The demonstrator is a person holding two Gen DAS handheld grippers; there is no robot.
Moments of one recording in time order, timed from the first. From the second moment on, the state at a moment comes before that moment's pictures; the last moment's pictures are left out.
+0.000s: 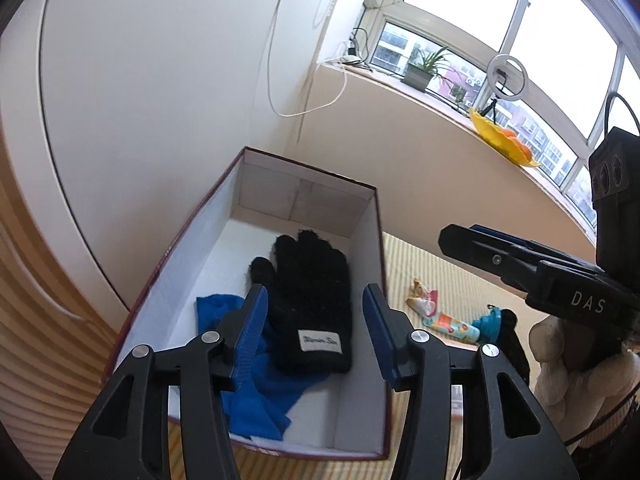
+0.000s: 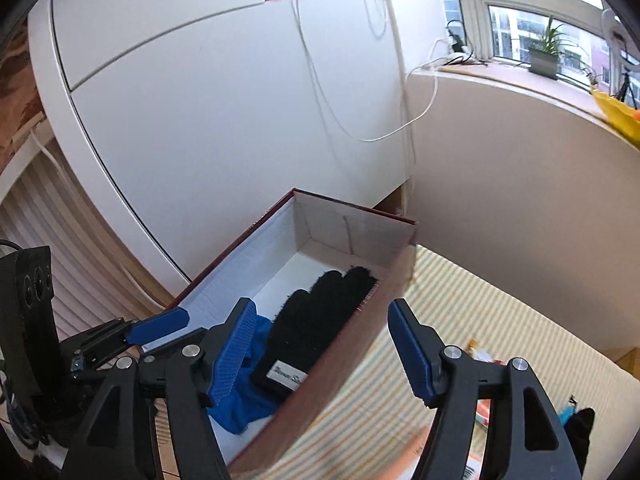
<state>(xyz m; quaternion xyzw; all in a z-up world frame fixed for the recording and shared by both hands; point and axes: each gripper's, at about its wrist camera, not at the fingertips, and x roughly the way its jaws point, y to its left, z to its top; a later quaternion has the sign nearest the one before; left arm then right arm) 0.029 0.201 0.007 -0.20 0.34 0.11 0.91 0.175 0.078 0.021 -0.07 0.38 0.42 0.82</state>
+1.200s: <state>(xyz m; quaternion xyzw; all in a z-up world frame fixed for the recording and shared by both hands) 0.033 0.027 -0.029 -0.18 0.41 -0.08 0.89 0.172 -0.245 -0.041 0.06 0.46 0.27 0.84</state>
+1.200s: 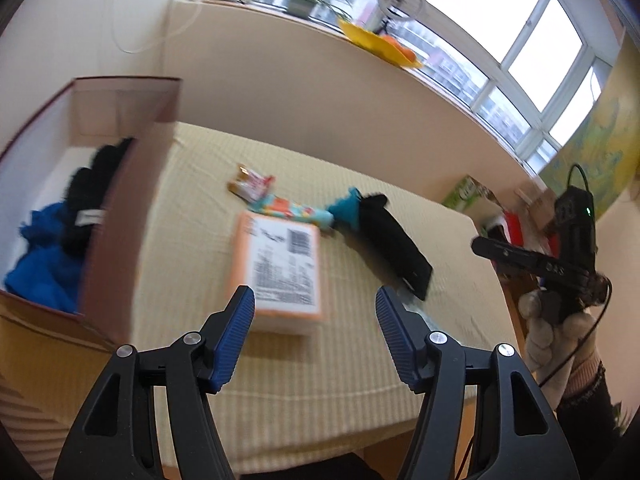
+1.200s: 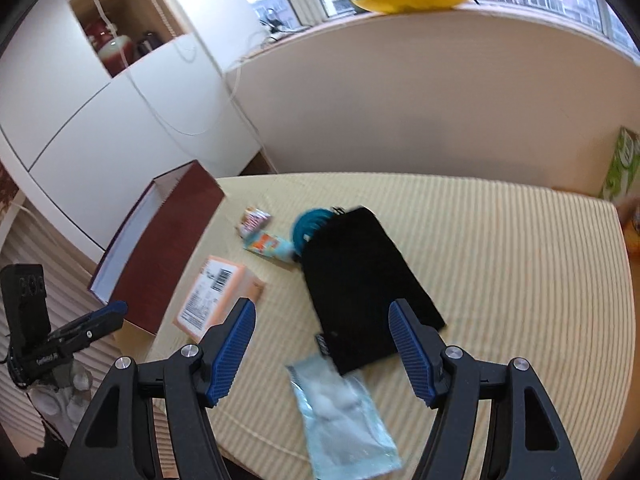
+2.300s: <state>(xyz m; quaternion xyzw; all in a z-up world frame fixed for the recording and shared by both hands) 0.154 -0.098 -0.102 -0.13 0.50 -0.12 0.85 0.285 -0.247 -0.129 0.07 0.55 0.32 0.77</state>
